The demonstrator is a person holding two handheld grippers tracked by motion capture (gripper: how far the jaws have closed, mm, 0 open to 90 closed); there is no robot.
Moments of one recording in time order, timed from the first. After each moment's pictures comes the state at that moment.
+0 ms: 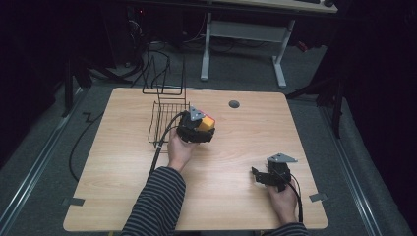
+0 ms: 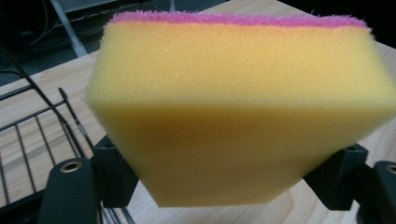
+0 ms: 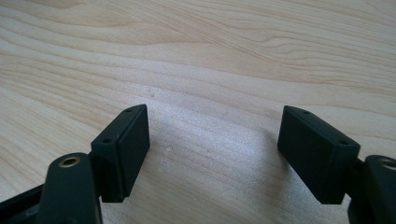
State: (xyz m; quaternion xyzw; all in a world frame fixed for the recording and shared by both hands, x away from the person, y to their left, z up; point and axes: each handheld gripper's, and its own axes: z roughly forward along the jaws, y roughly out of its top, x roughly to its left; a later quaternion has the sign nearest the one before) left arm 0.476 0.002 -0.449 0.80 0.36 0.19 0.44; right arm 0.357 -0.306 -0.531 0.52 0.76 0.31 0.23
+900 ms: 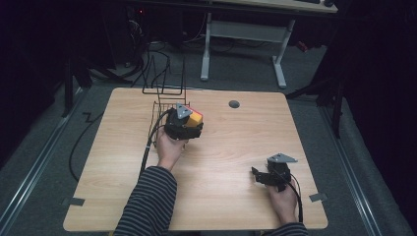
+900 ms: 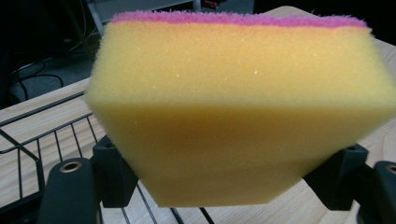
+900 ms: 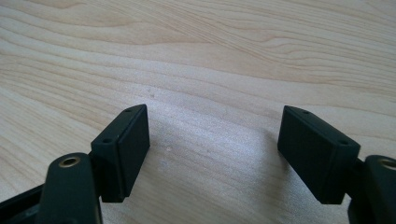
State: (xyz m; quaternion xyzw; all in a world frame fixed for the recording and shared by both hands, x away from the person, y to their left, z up) left arm 0.475 0.036 -0.438 0.78 0.38 0.23 0.44; right arm 0.357 -0.306 -0.531 0.52 0.76 0.31 0.23
